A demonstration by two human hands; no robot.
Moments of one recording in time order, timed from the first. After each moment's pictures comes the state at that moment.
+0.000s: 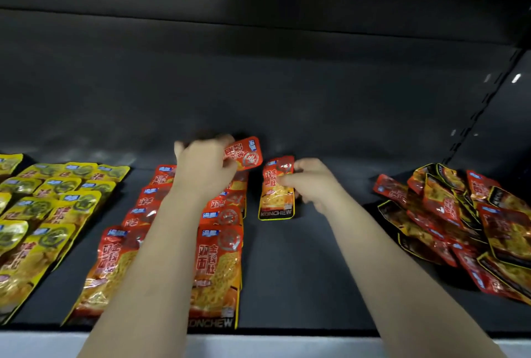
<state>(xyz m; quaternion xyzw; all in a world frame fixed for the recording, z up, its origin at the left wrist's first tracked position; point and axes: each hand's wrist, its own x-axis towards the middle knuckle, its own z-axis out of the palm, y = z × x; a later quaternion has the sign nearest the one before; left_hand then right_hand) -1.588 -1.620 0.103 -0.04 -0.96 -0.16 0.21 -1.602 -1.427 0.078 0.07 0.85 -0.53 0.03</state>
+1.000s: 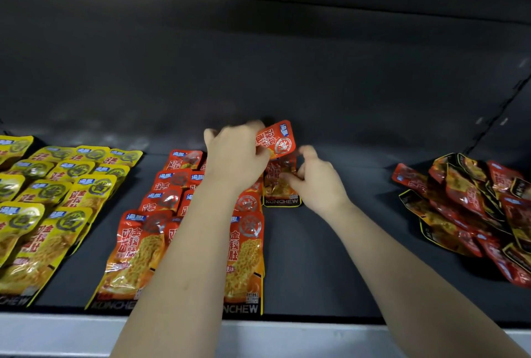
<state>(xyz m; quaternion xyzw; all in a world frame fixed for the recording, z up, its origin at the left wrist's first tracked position) -1.580 -1.607 0.102 -0.08 -0.94 -0.22 0.23 -1.600 -1.444 0.040 -0.06 0.95 -0.27 -0.14</state>
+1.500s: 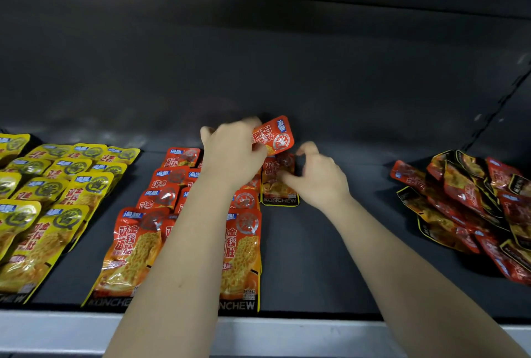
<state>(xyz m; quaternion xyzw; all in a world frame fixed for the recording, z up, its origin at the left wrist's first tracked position) -1.578 -1.607 0.103 -0.08 -0.94 -0.24 0.22 -1.596 -1.442 0.050 -0.01 0.97 -0.23 -0.13</state>
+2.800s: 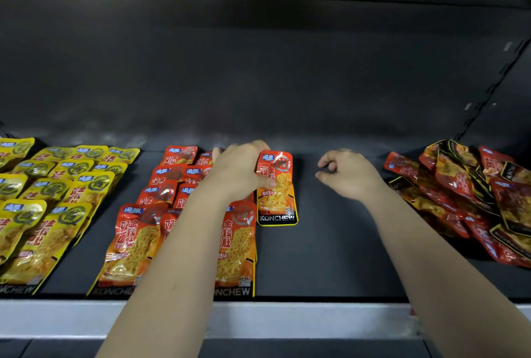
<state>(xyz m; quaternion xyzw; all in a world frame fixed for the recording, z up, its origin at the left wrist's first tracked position) -1.568 -1.604 0.084 -0.14 -0.96 -0.24 0.05 -1.589 -1.376 0.056 -0.01 0.98 -0.20 -0.07</state>
